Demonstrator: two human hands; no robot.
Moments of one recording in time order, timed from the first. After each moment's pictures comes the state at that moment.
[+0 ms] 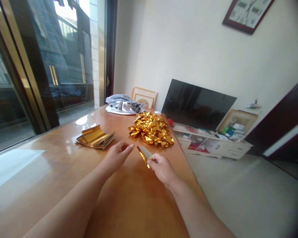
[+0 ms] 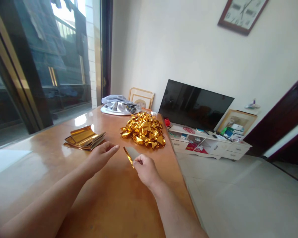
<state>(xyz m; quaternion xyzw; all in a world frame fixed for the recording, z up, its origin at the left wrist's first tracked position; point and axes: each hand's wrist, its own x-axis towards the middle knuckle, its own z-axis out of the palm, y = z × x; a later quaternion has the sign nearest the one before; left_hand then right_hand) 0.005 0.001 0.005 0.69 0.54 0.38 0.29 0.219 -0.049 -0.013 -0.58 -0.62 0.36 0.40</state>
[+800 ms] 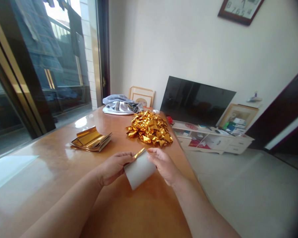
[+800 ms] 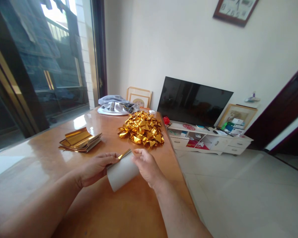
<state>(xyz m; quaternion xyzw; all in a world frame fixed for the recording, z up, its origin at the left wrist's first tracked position) 0.015 -0.015 0.002 0.50 0.35 0.32 0.72 0.229 -0.048 0.000 -0.46 -0.52 0.53 0.49</state>
